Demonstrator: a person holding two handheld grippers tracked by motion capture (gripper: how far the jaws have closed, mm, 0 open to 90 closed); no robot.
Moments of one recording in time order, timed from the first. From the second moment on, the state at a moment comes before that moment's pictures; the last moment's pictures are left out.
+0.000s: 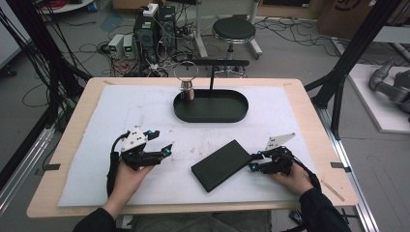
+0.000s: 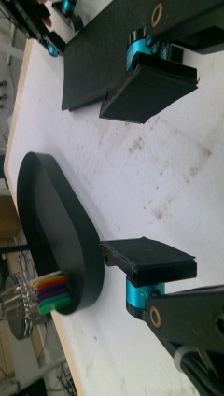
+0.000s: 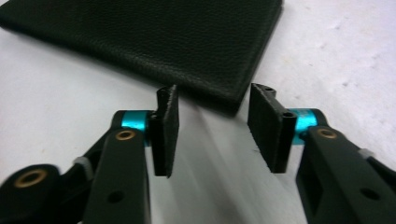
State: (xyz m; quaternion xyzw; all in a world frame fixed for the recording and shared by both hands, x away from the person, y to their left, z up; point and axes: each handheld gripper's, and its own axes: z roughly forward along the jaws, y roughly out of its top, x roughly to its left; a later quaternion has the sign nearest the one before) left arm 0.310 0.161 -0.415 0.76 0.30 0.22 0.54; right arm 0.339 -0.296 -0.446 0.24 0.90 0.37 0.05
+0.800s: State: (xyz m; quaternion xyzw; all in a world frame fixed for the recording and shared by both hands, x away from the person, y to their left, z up) left arm 0.283 0.111 -0.414 0.81 0.14 0.19 0.53; right arm 0.340 -0.287 -0.425 0.32 0.85 0.42 0.01
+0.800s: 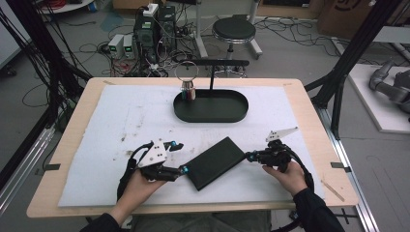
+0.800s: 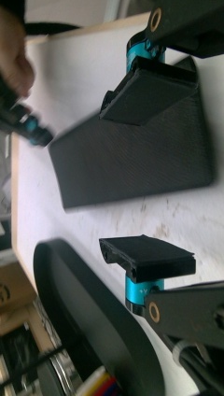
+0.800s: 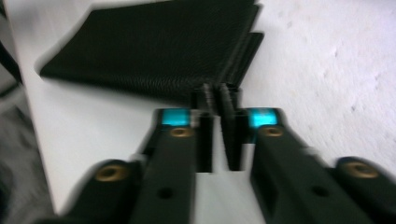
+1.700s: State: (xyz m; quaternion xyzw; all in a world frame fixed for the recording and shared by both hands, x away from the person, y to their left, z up) left arm 0.280 0.114 -0.420 0.82 0.14 0.16 0.53; right arm 0.330 -0.244 -0.438 0.12 0.91 0.34 0.18
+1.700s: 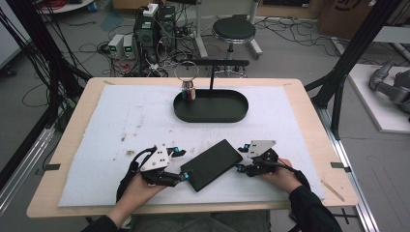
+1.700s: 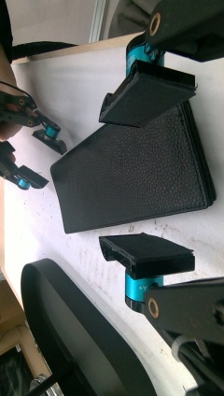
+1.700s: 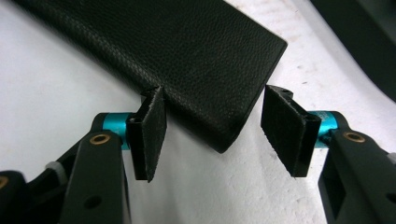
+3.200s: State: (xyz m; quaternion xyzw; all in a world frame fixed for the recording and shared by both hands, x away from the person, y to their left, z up) left arm 0.306 0.094 -0.442 0.86 0.04 0.26 0.44; right arm 0.327 -0.268 -0.414 0.19 0.88 0.44 0.06
